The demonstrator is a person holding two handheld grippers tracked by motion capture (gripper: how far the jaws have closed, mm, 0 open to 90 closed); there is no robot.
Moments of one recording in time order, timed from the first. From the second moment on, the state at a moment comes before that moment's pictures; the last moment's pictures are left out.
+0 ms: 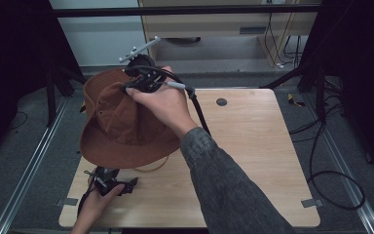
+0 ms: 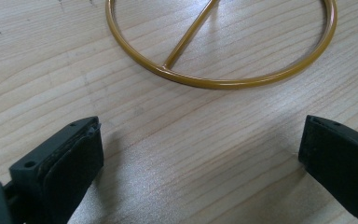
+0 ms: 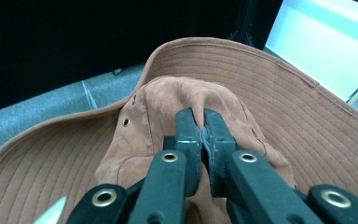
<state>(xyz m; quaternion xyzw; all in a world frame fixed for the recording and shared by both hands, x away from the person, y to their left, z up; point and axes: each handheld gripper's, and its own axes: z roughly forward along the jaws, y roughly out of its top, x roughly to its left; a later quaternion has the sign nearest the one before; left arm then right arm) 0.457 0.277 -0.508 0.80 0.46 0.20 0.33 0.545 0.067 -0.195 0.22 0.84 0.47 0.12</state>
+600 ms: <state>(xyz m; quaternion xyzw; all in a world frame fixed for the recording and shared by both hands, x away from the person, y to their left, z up) 0.457 0.276 -0.509 0.80 0.46 0.20 0.33 0.549 0.073 -0.209 0.22 0.85 0.45 0.12</state>
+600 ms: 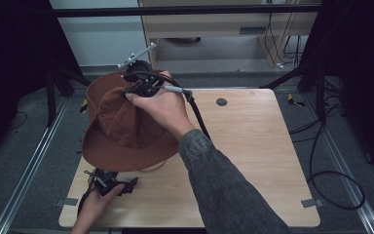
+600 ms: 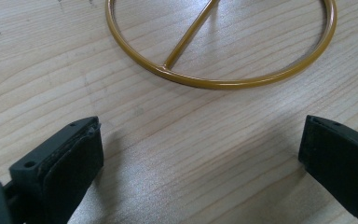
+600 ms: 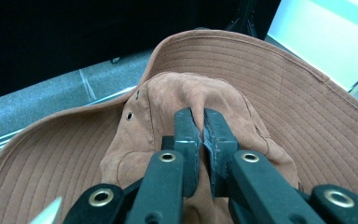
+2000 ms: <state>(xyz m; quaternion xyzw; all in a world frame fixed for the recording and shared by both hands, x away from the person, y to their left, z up) 0.457 0.277 -0.509 0.80 0.46 0.20 0.32 0.555 0.067 -0.221 0.23 0.86 0.45 0.11</state>
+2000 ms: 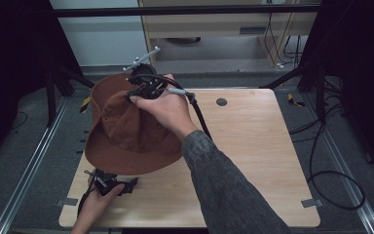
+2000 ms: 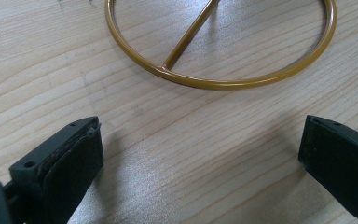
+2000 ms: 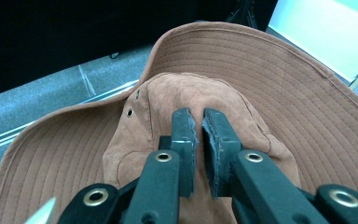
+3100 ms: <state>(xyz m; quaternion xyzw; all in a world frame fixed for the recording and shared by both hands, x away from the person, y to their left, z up) 0.457 0.277 -0.508 0.80 0.46 0.20 0.32 0.555 0.066 -0.226 0.25 0.85 0.45 0.10</state>
